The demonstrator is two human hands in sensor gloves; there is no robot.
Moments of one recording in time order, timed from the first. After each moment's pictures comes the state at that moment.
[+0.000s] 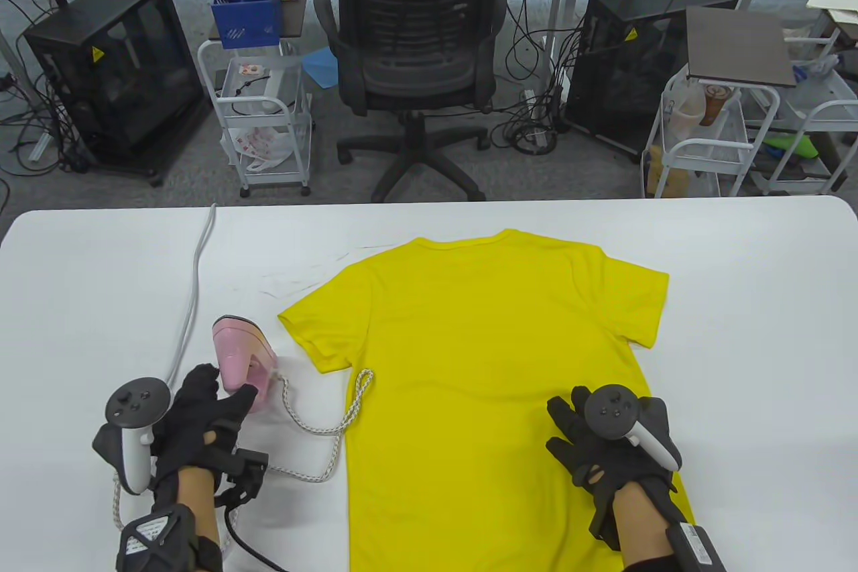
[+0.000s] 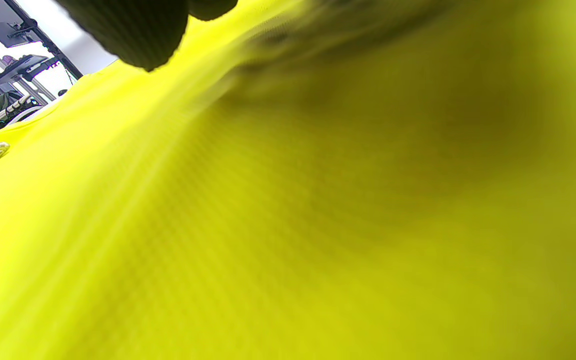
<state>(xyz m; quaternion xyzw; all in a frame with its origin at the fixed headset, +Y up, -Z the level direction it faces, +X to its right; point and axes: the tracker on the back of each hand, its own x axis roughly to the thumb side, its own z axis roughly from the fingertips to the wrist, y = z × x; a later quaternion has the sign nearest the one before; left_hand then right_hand) -0.359 -0.699 -0.319 -0.03 0.24 0.46 0.86 0.213 -0.786 -0.331 0.02 0.19 0.95 0.24</state>
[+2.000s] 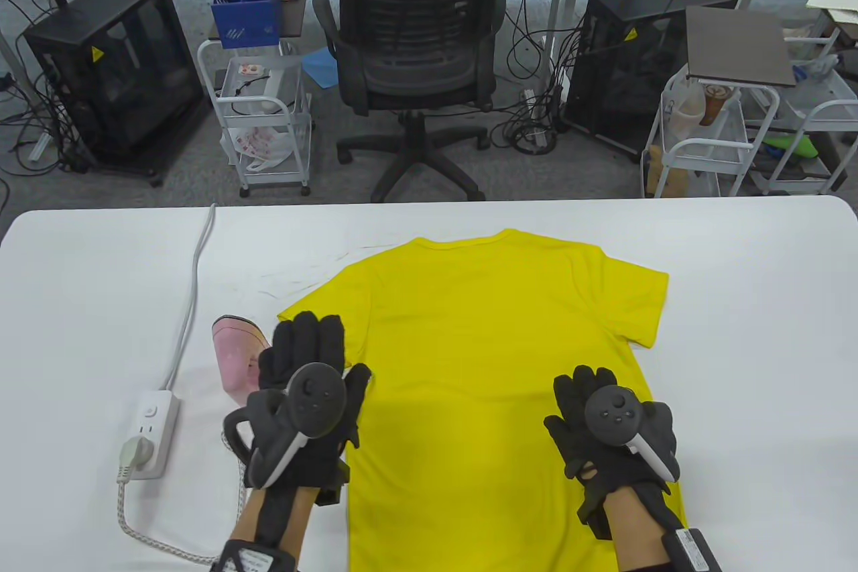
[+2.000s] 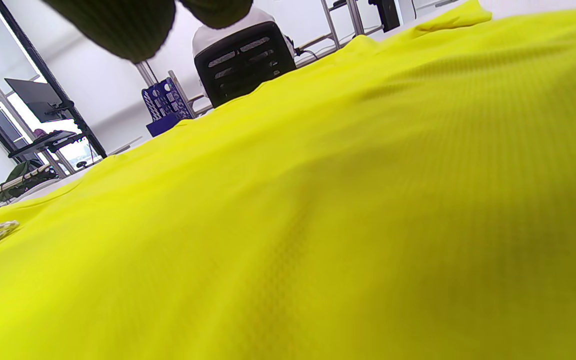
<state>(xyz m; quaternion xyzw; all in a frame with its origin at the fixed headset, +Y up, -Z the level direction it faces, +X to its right) -0.161 -0.625 -0.300 0.10 0.00 0.12 0.99 0.203 -0.761 -0.326 0.01 0.04 0.97 0.23</state>
